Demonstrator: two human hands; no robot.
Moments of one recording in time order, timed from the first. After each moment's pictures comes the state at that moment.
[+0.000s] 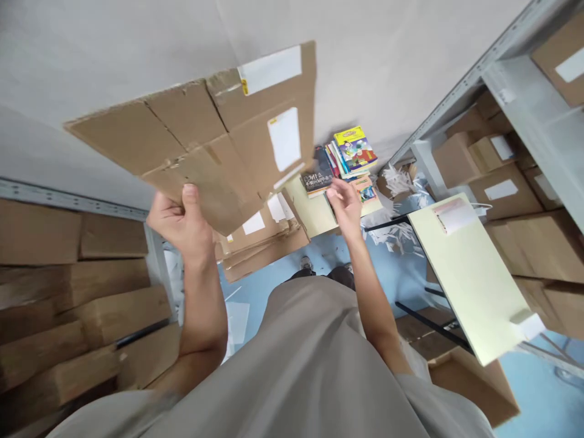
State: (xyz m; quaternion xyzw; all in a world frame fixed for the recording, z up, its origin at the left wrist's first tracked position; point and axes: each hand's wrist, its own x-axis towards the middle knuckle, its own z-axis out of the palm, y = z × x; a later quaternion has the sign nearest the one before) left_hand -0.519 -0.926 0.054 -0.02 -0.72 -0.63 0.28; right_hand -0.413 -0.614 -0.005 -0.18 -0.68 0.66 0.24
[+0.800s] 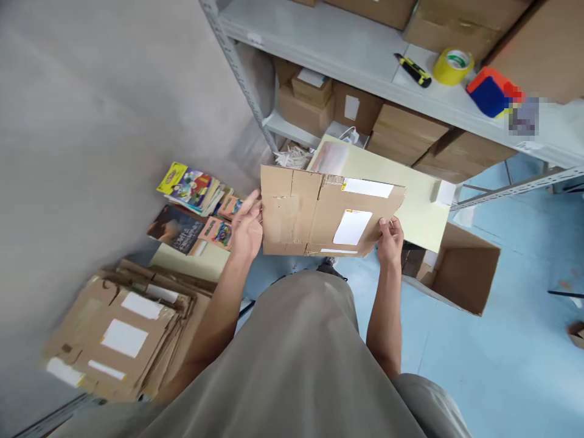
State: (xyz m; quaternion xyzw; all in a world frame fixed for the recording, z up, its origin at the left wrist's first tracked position) left_hand -0.339 -0.490 -0.022 -0.30 -0.52 -0.70 -0.40; right_hand 0.046 -0.378 -0.076 -0.52 -0.42 0.50 0.55
